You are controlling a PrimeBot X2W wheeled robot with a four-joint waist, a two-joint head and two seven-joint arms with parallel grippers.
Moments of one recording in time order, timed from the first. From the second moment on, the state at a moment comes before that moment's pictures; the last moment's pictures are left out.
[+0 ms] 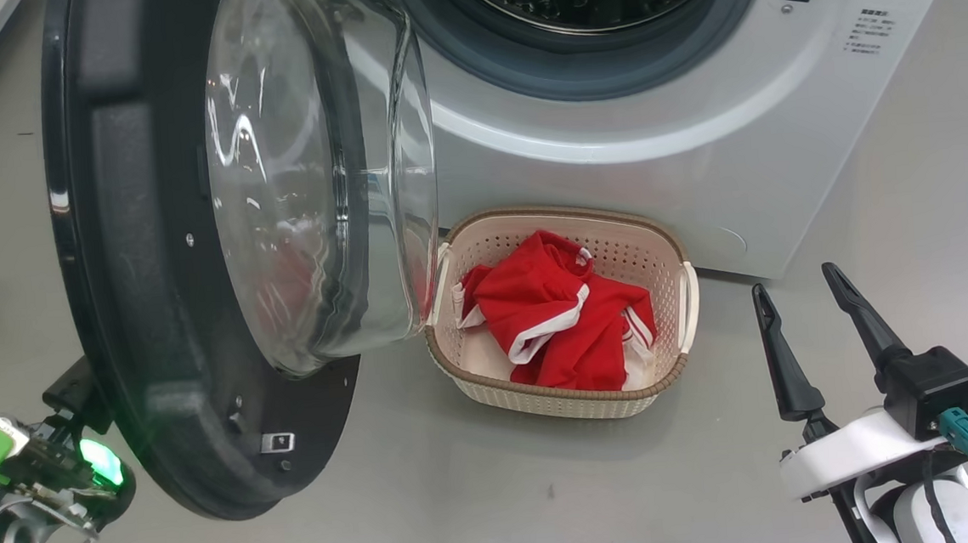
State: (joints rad) left arm -0.21 0.32 0.01 0.10 -1.97 -0.11 0.69; right arm 0.03 -0.12 0.15 -0.06 0.15 0.01 -0.14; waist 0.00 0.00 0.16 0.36
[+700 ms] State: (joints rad) left arm -0.17 0.29 0.02 -0.02 -1.98 -0.12 0.72; right arm -0.02 -0.09 0.16 -0.05 0.18 0.01 -0.18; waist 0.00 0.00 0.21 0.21
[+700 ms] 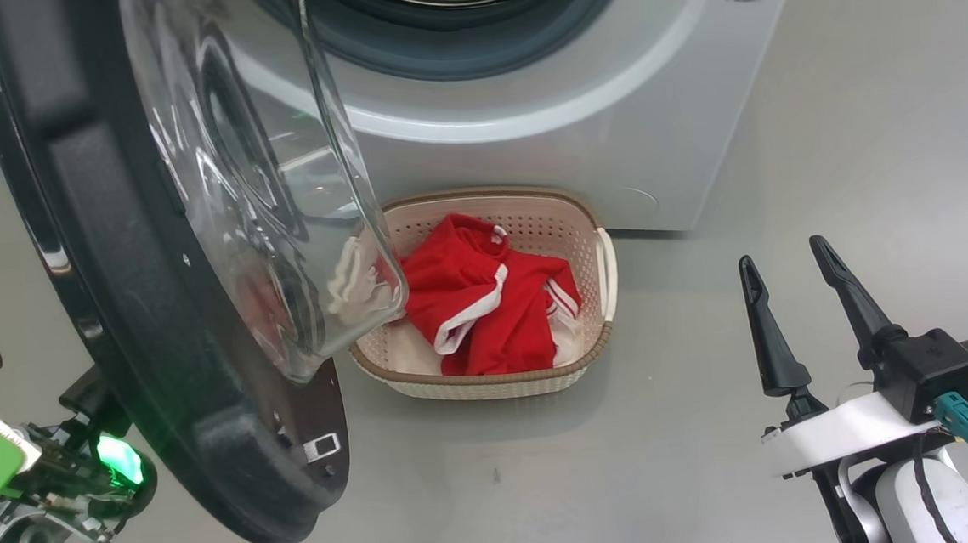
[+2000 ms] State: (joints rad) left arm -0.38 0.24 0.03 -0.01 -1.88 -0.11 0.60; right arm -0.12 -0.06 0.20 0.03 0.24 0.01 -0.24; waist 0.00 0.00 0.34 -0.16
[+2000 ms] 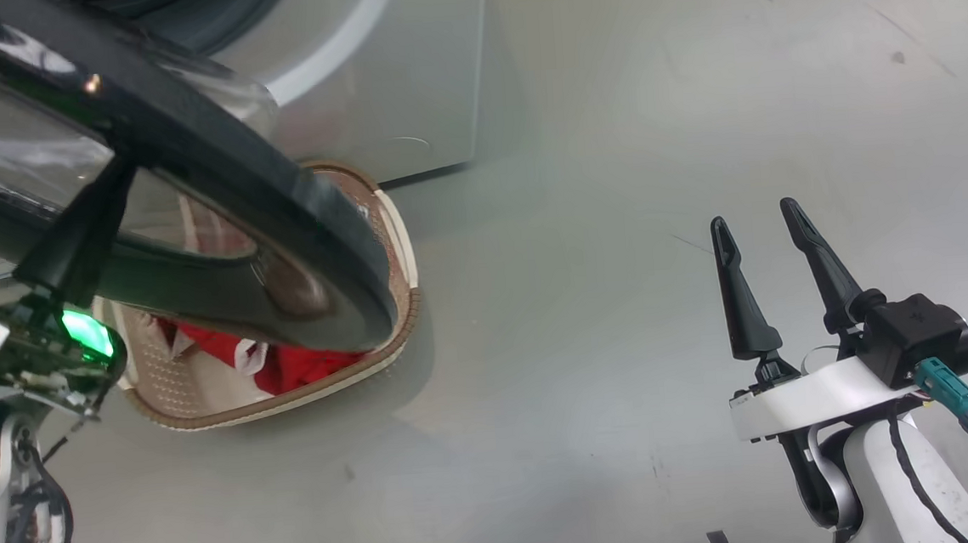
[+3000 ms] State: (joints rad) left arm -0.74 0.27 0.04 0.20 -1.70 -0.01 0.43; right arm -0.22 -0.05 0.24 0.08 0.30 0.02 -0.25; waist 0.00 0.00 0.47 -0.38
